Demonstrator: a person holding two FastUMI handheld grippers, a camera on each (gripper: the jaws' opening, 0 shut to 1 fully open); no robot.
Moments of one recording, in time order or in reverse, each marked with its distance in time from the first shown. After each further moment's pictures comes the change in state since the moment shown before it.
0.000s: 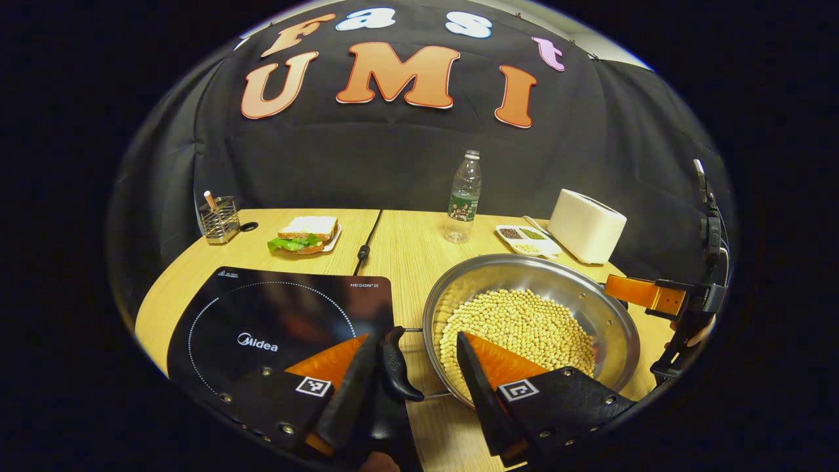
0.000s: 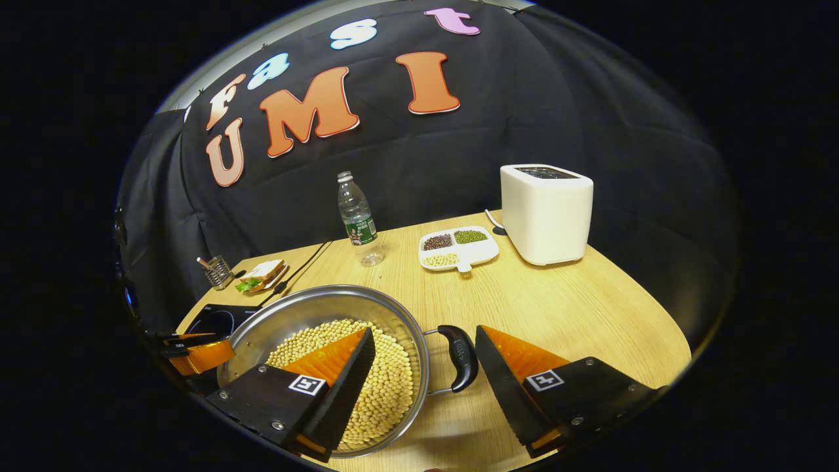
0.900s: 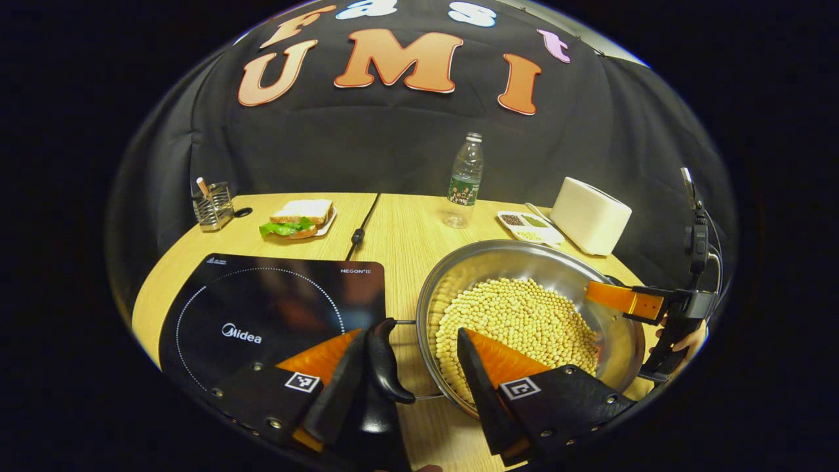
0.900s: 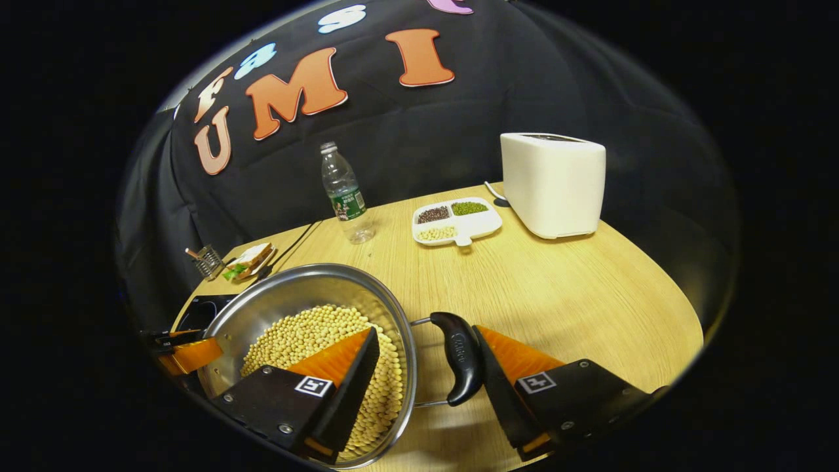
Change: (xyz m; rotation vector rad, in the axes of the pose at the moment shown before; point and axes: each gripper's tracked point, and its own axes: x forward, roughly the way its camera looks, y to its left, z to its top) left arm 0.012 -0.007 -0.013 0.012 0.050 0.002; right arm 0.026 -0.003 -0.031 0.020 0.114 -0.024
